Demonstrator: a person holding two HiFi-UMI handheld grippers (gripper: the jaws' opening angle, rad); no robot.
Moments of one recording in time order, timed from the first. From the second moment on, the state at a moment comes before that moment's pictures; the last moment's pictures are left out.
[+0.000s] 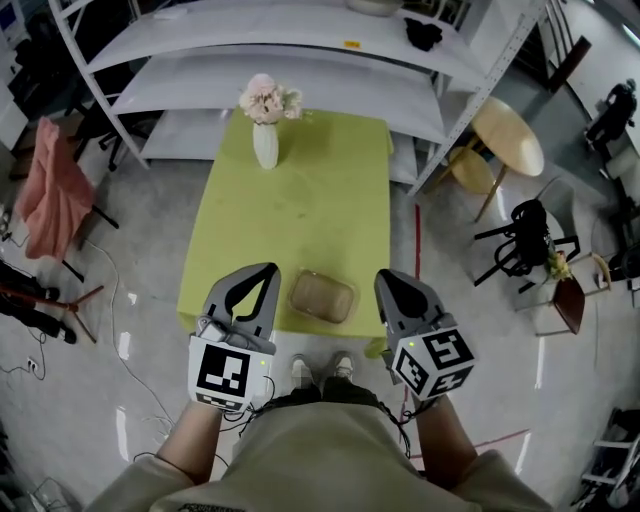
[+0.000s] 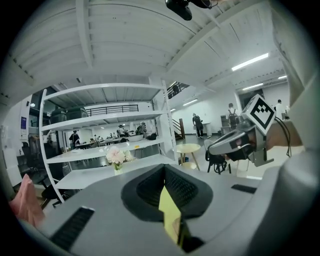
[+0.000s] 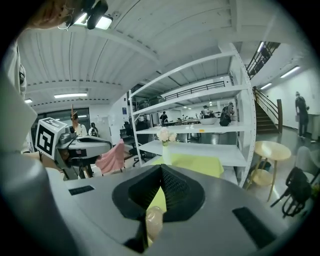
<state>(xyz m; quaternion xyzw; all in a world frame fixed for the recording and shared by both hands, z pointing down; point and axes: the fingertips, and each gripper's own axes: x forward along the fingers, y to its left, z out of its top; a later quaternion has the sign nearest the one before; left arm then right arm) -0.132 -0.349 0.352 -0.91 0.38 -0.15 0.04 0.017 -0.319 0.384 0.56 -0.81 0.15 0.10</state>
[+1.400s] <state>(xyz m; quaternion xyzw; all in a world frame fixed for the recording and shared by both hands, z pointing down) -0.087 -0.358 0.563 -0.89 0.32 -0.31 -0.11 0.043 -0.332 0.665 0.50 -0.73 0.43 0.21</state>
